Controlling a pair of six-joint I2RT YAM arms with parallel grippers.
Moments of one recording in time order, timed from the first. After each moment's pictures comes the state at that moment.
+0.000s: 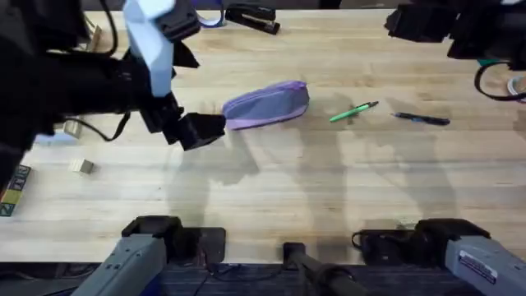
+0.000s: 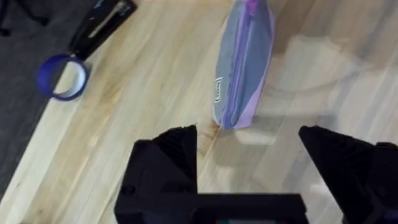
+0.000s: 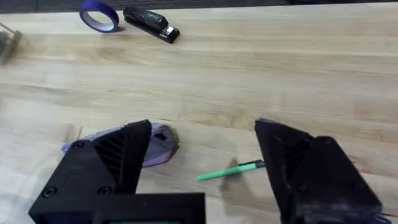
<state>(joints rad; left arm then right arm) 0.00 0.96 1.04 -1.01 0.50 1.01 0.00 1.01 1.04 -0.59 -0.29 0.11</state>
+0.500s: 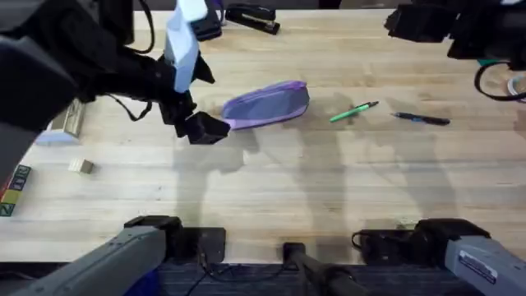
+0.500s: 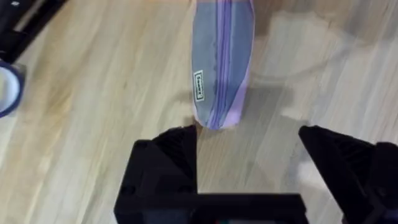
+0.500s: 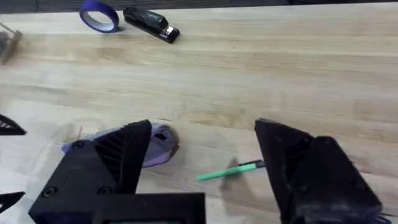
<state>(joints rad) 0.00 1.21 1.04 -1.01 0.53 1.14 0.00 1.01 1.04 -0.59 -0.29 0.11</state>
